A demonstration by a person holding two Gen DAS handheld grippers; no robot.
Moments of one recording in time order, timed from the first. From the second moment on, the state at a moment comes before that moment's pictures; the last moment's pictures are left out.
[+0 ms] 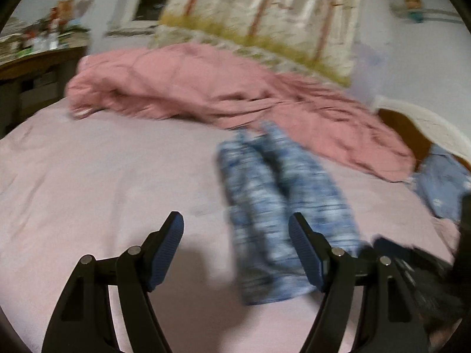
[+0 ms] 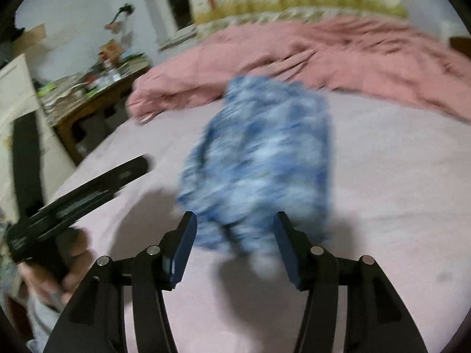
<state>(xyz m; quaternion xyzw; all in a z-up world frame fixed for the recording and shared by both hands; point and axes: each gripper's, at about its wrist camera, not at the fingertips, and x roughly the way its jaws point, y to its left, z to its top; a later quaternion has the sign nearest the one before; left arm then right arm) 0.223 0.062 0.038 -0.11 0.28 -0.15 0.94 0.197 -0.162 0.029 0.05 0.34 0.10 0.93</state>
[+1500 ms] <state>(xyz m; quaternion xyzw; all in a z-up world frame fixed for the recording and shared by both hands) 0.326 0.039 0.003 -0.10 0.39 -0.11 0.91 0.331 -0.188 0.010 0.04 0.39 0.08 0.92</state>
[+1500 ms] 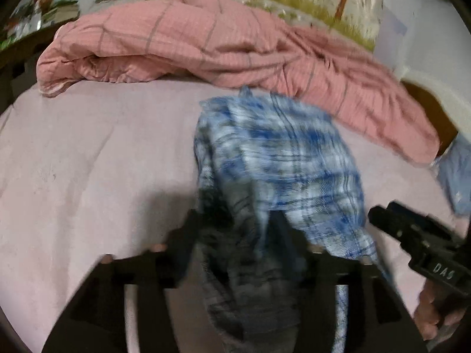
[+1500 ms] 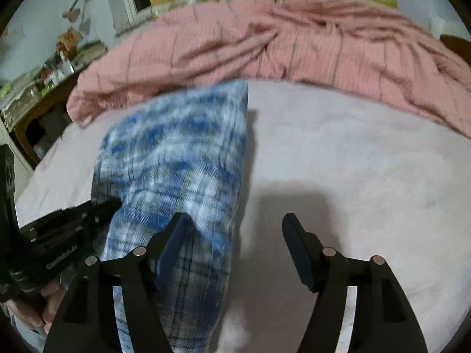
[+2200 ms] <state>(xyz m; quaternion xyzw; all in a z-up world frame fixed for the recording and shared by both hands) 0.358 0.072 -0.045 -0.32 0.46 -0.21 0.80 0.340 -0.205 -0.011 0.19 0.40 0.19 0.87</state>
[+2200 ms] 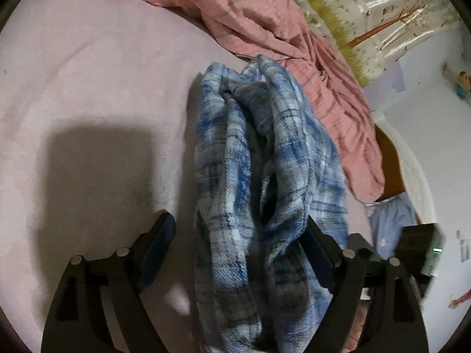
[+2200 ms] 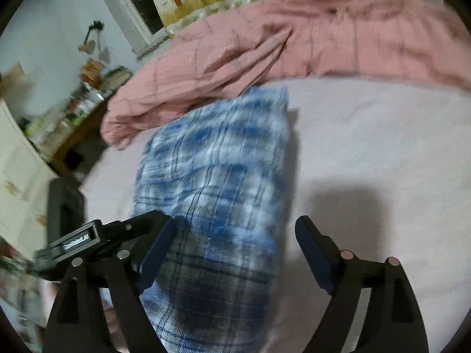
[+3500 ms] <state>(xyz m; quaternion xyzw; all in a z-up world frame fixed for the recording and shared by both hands) 0.253 -0.378 0.123 -0.07 0.27 -0.44 0.85 0.142 -0.548 0.154 0.13 0.23 -0.06 0.96</state>
